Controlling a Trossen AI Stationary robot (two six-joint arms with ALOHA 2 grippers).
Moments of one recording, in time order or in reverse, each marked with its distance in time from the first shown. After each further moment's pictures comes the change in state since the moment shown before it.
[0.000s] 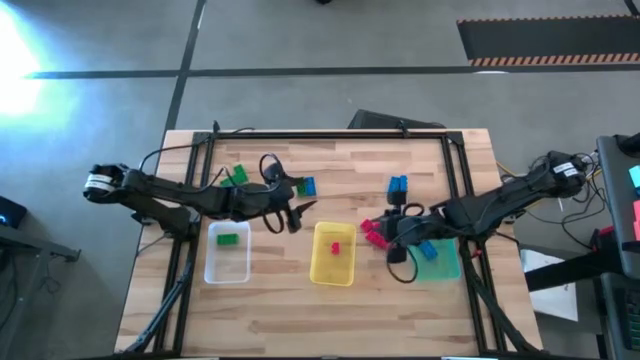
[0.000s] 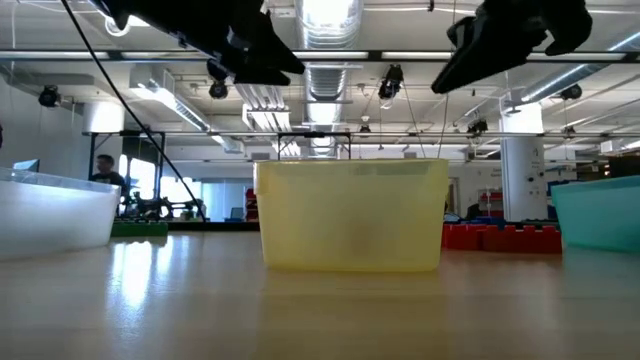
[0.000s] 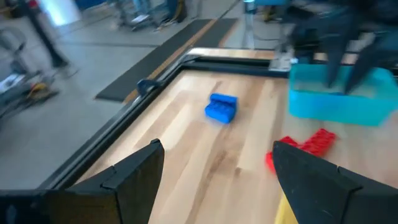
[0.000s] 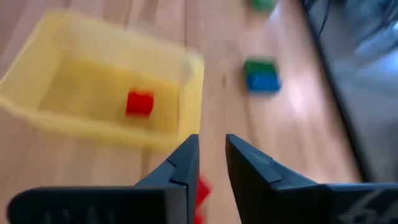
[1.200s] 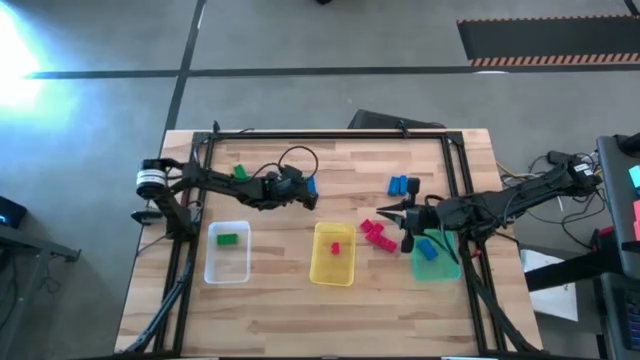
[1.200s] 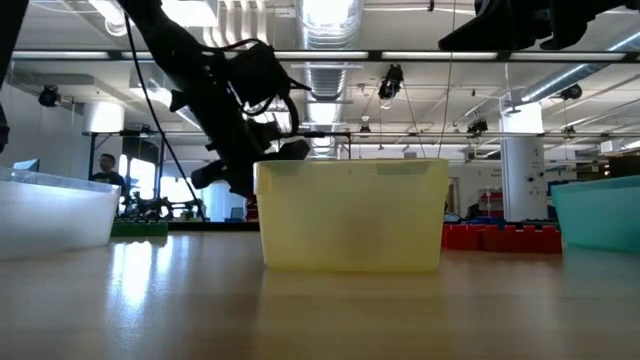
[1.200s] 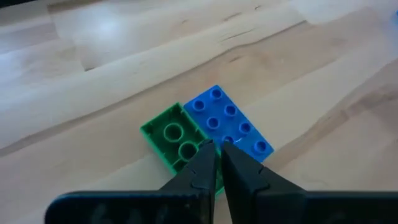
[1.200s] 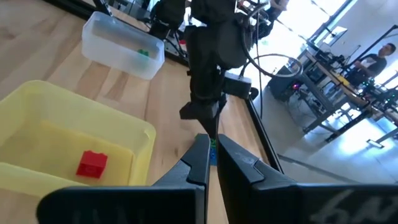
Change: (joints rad) left arm 0.235 0.430 0.095 -0.258 -0.005 -0.720; right arm -0.029 -0.305 -0.278 0.441 0.024 -0.336
